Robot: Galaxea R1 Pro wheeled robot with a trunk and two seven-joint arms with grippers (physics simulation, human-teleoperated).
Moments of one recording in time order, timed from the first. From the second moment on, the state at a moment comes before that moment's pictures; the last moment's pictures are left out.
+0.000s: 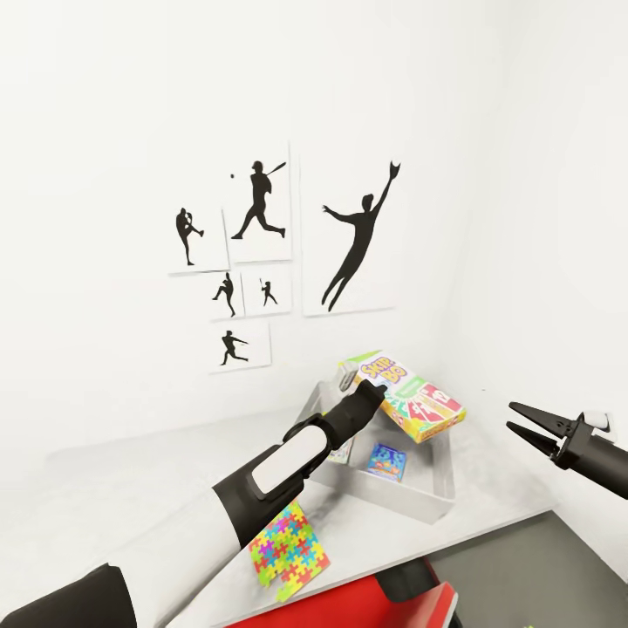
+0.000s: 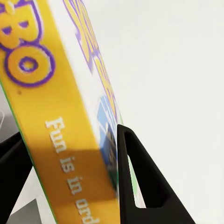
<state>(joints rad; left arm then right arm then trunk) -0.85 -0.17 -0.91 -0.94 1.72 -0.01 0.06 -0.19 -0.48 -0.44 -1.59 -1.25 1.04 0.50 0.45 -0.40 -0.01</state>
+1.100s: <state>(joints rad) -0.85 -0.17 -0.80 -0.86 1.73 -0.04 0.13 -0.19 -0.48 -0.44 -1.59 -1.25 1.04 0.50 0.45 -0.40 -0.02</state>
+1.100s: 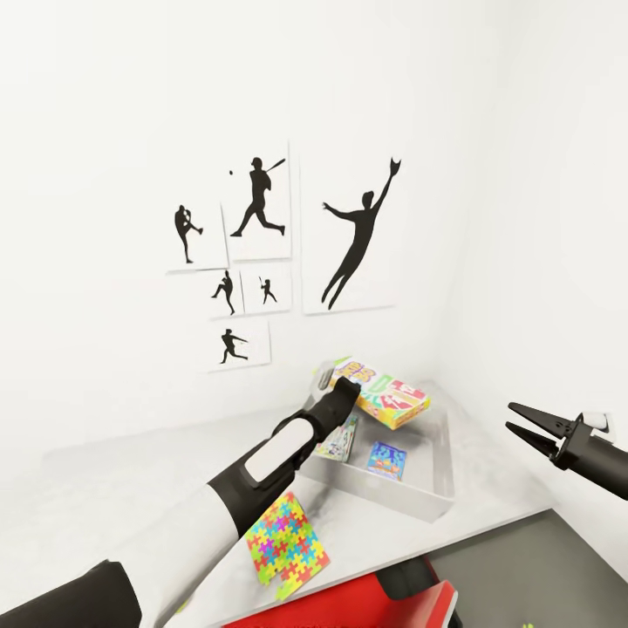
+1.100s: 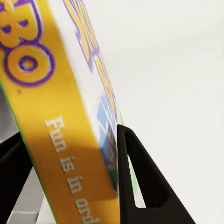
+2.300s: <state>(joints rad) -0.85 -0.17 -0.87 -0.80 1.71 -0.09 0.13 -0.19 -0.48 -0.44 -1.59 -1.25 1.04 0.49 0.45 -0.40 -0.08</state>
